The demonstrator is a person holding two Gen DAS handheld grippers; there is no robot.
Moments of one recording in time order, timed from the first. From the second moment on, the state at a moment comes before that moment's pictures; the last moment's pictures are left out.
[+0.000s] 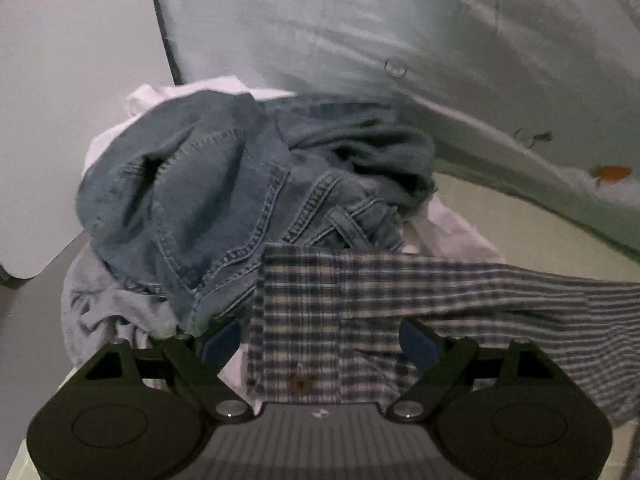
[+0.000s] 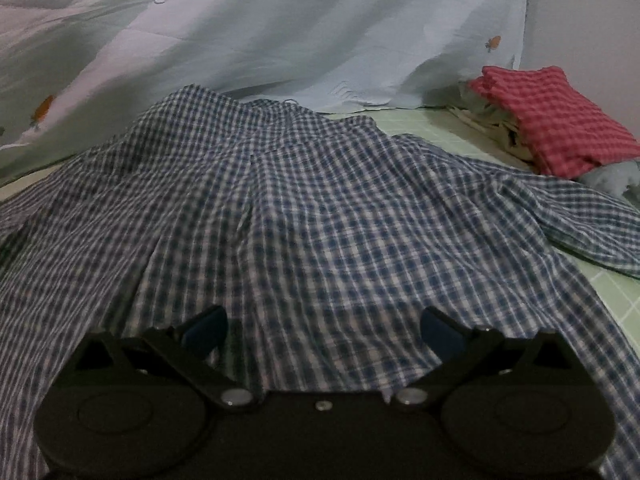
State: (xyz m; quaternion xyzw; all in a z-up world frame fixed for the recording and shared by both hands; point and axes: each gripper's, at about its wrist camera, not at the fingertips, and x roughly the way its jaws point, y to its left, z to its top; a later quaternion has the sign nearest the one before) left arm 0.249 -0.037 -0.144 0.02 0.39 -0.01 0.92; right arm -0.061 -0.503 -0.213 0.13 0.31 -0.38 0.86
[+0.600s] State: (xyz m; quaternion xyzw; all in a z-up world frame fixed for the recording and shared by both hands) left arm 0.206 -0.032 -0.123 0.02 0.38 0.03 0.92; right arm -0.045 -0.510 -0.215 0.14 0.30 -0.39 0.86
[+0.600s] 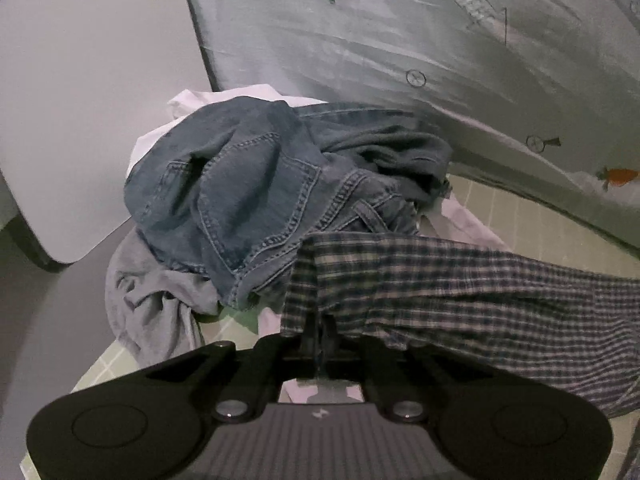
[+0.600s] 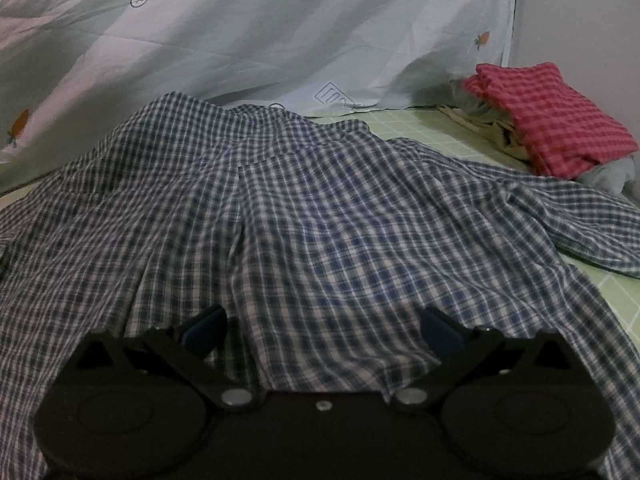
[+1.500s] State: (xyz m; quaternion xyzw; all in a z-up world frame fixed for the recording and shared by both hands) left arm 0.228 -0.034 -0.134 0.05 0.38 0.00 0.92; right arm -0.043 -0.510 -0.216 0.13 0.31 -0.39 0.86
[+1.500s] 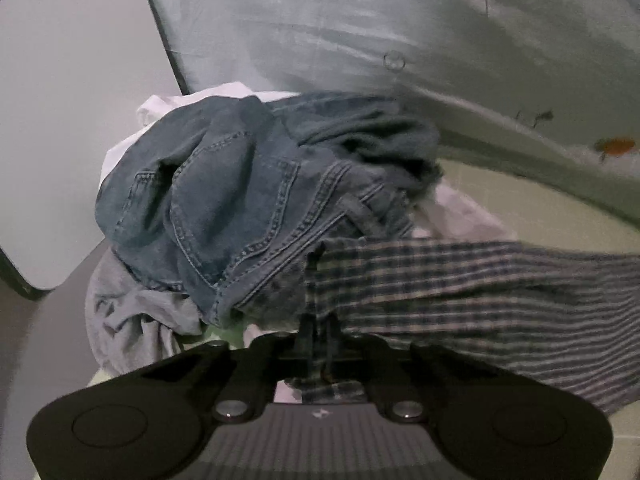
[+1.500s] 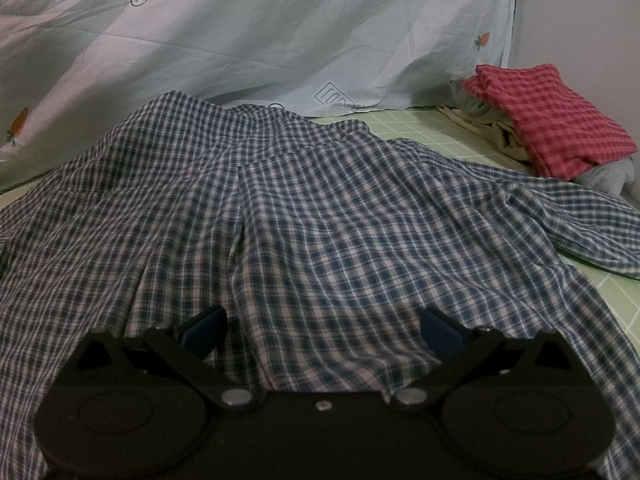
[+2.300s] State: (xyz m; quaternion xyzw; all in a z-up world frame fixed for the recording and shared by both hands) left arm 0.033 -0.059 0.049 -0.20 0.28 -0.10 0.93; right arm -0.047 -0.512 -0.215 0.14 0.30 -0.38 0.86
